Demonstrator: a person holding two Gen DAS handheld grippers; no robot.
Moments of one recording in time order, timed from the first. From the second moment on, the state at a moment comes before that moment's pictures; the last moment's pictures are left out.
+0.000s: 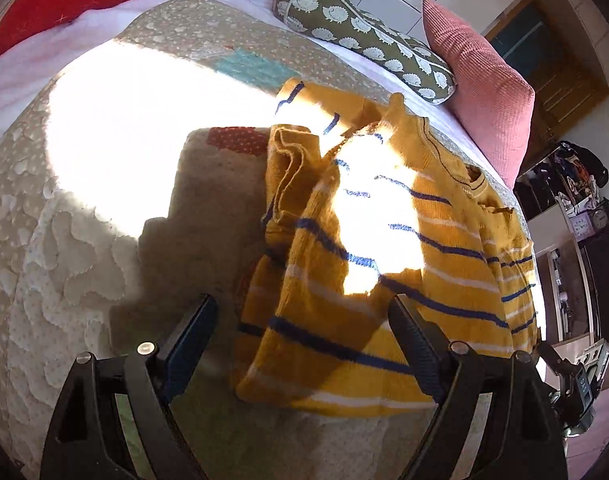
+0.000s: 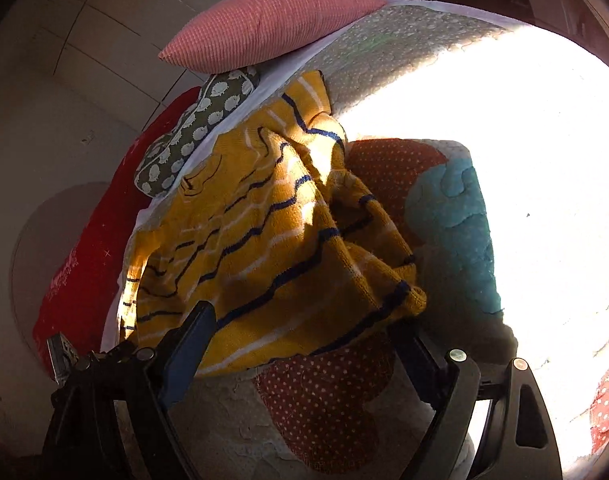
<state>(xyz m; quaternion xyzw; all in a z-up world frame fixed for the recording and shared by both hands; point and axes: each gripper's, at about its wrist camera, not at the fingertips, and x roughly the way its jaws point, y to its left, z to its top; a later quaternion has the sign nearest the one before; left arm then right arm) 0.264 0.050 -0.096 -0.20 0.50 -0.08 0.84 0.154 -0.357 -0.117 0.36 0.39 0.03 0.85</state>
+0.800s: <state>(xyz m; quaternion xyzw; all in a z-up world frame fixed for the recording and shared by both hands) 0.144 0.050 -0.033 -0.16 0.51 -0.09 0.84 0.051 -0.344 -0.089 0.39 0.36 0.04 0.85</state>
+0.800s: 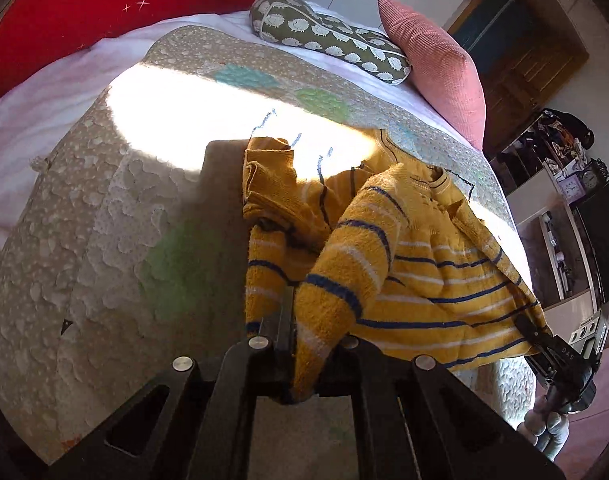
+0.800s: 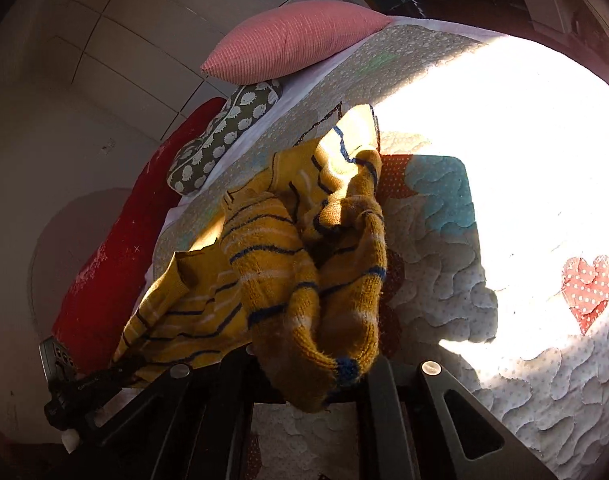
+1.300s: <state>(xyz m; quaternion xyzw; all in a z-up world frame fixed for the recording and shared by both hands) 0.079 0.094 -0.017 -0.15 0.46 0.00 0.87 -0.037 -0.362 -0.067 0.35 0.32 -0.03 0.88</state>
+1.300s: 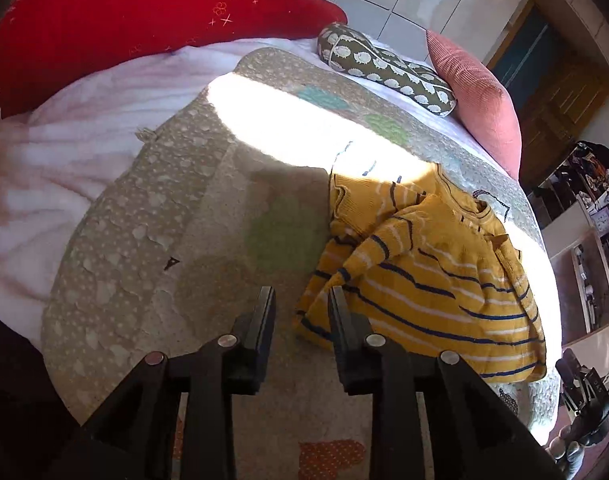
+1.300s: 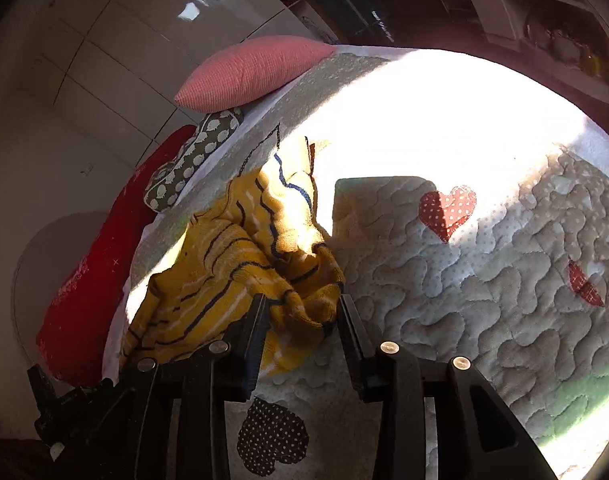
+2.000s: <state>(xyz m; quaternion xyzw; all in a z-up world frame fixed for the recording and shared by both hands) 0.244 -0.007 -0.071 -0.05 0.52 -0.10 0.85 0.164 -0.310 -0.096 0.20 0.44 0.06 0.87</state>
